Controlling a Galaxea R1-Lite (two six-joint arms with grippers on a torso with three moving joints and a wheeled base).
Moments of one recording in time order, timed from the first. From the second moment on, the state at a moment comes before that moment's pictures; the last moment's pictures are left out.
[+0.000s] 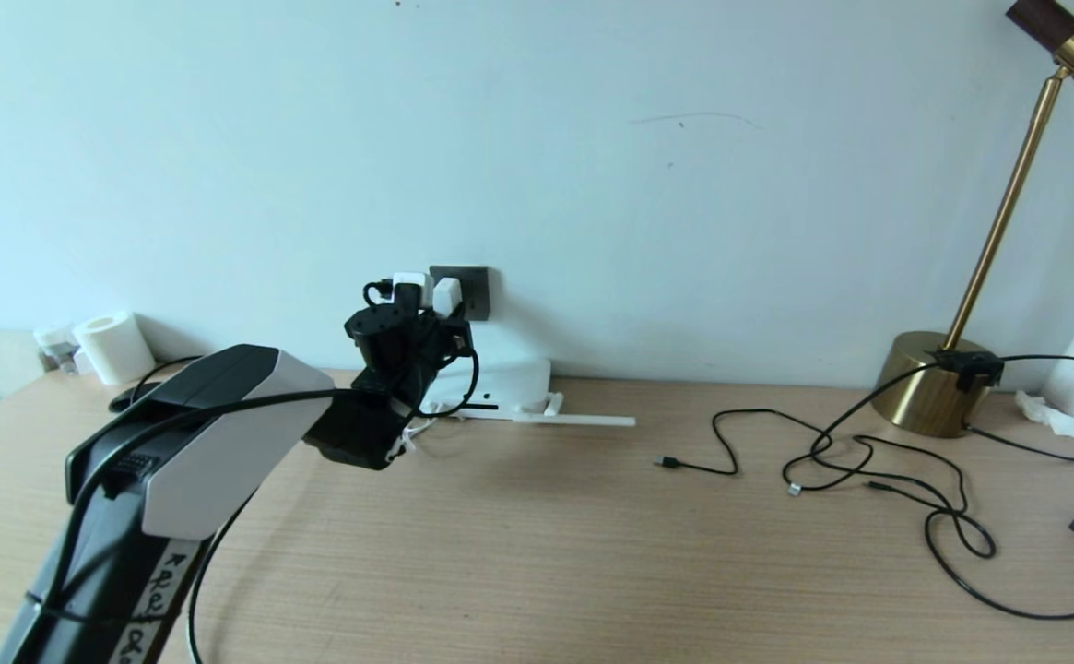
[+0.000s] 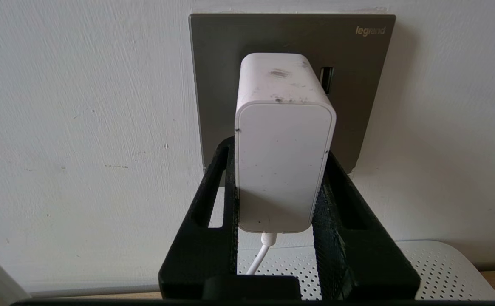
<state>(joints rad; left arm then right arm) -0.29 2.53 -1.61 -1.14 0.12 0.06 0.00 0.00 -0.08 0.20 -0.01 0.01</state>
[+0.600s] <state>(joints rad) -0.29 2.55 -1.65 -1.10 0.12 0.06 0.00 0.00 -0.08 0.20 -0.01 0.01</state>
